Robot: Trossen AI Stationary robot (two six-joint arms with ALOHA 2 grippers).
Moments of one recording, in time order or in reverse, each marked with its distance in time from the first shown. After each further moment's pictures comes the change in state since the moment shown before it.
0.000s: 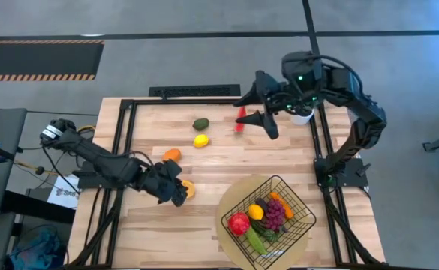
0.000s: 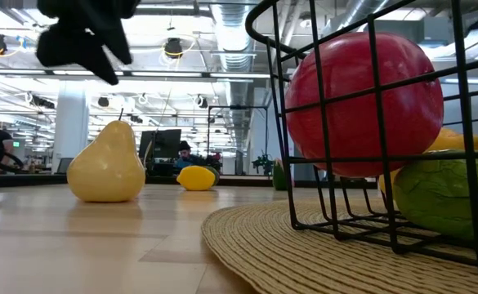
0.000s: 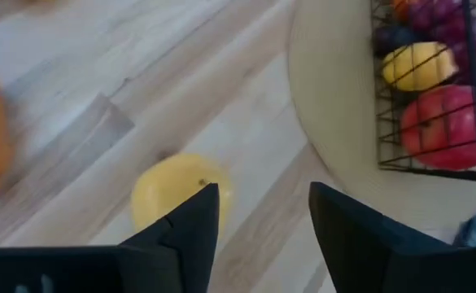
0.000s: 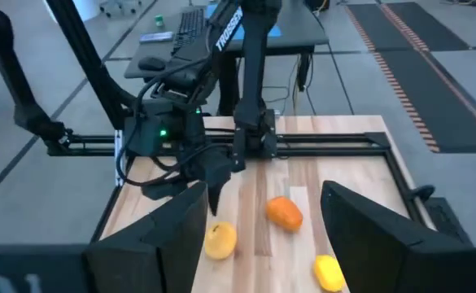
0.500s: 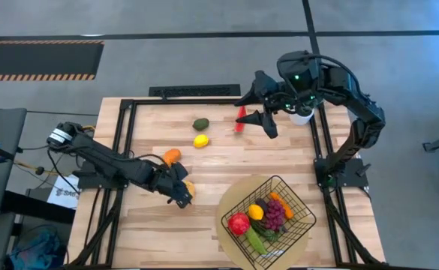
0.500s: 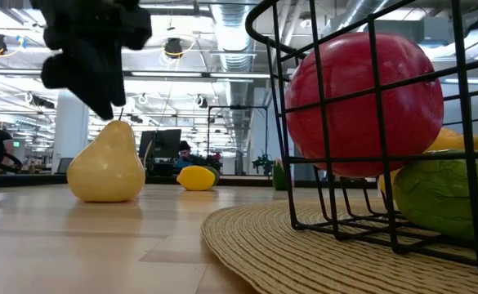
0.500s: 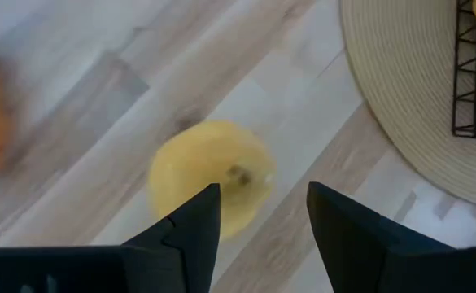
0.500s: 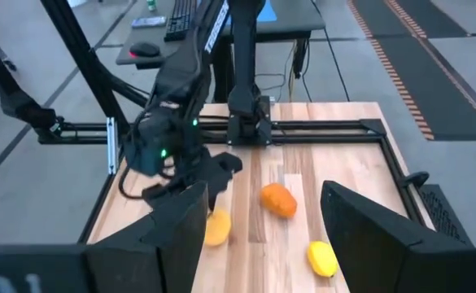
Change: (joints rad) left arm 0.061 0.130 -0.002 -0.012 0.126 0.056; right arm -0.011 0.009 -0.001 -0.036 0.000 -0.017
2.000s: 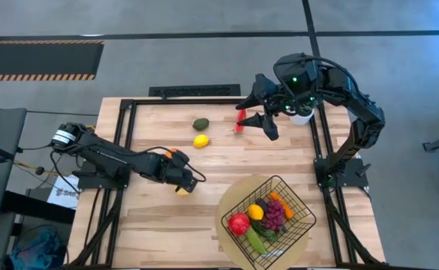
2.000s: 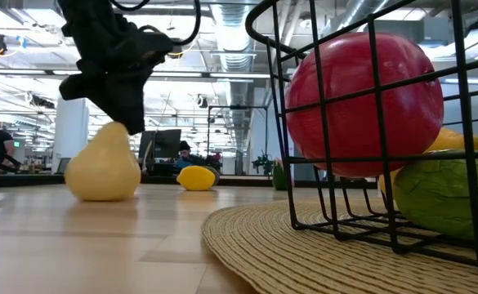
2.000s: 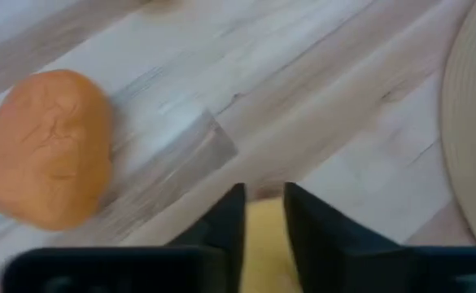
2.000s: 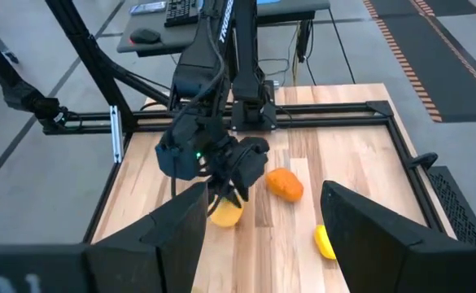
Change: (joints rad) left arm 0.126 0.039 0.000 -0.049 -0.123 -0.042; right arm 0.003 0.000 0.000 -0.045 0.000 0.023
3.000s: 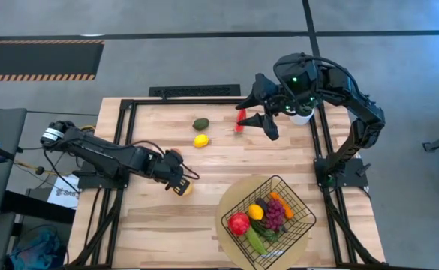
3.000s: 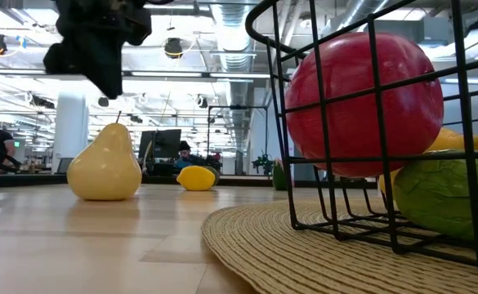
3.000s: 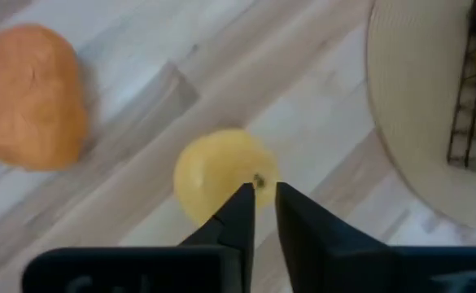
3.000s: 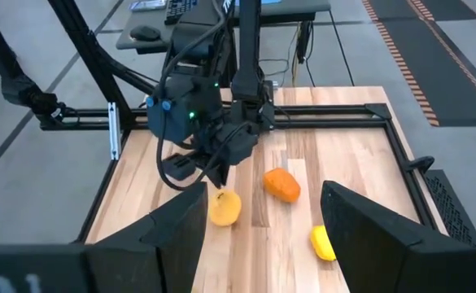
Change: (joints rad) left arm -0.013 -0.142 0.050 -0.116 0.176 0.030; right arm 0.000 0.000 0.000 -0.001 0.000 -0.025
